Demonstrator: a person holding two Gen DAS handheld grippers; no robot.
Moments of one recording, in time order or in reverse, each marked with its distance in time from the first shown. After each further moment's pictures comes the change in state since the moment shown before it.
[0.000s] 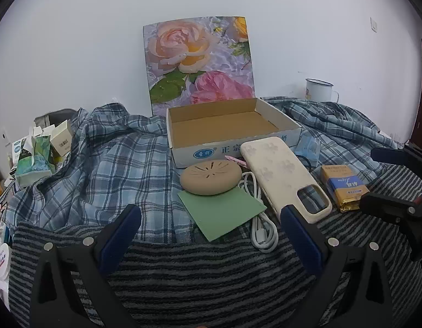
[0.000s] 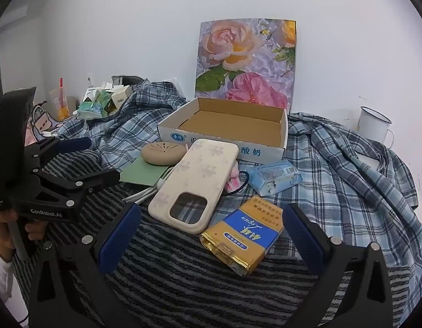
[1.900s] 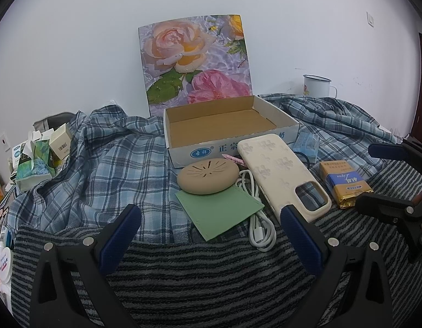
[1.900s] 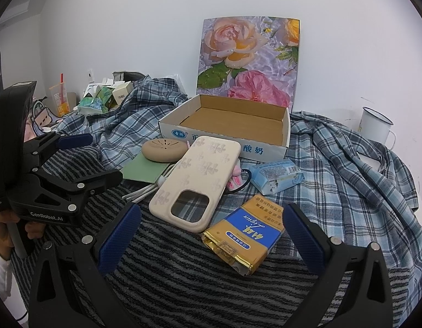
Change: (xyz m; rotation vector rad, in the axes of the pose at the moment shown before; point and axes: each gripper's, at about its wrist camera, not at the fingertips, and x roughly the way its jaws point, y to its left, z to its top) left arm 0.002 -0.001 0.001 0.011 0.004 0.004; right arm 0.003 0.003 0.000 -0.012 0.017 -0.005
